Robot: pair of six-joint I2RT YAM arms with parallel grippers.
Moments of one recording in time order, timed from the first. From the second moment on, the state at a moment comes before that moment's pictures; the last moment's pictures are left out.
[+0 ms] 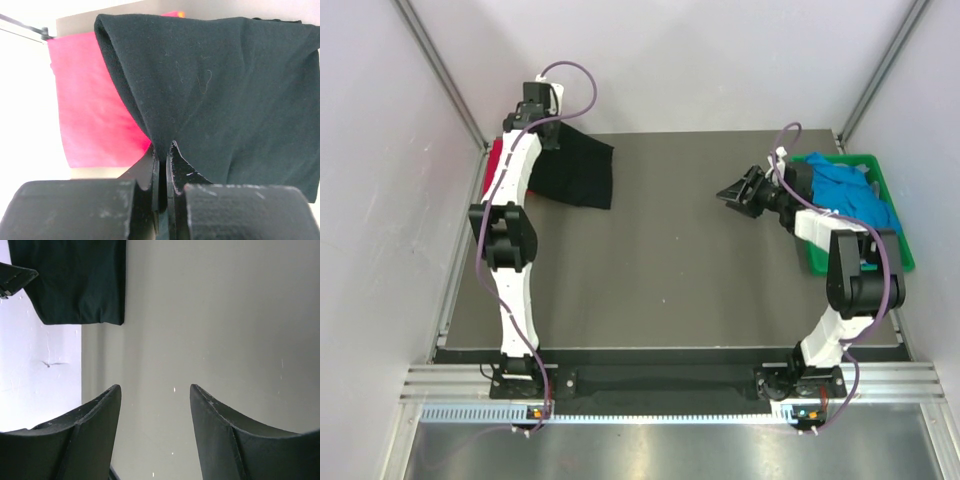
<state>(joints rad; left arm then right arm) -0.06 2.28 2.33 -0.78 -0.18 0.15 0.05 1.73 0.99 0.24 -0.68 0.74</state>
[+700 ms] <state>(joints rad) 0.01 2.28 2.36 -0.65 -0.31 0.28 0.05 1.77 1.01 0.22 -0.68 0.71</state>
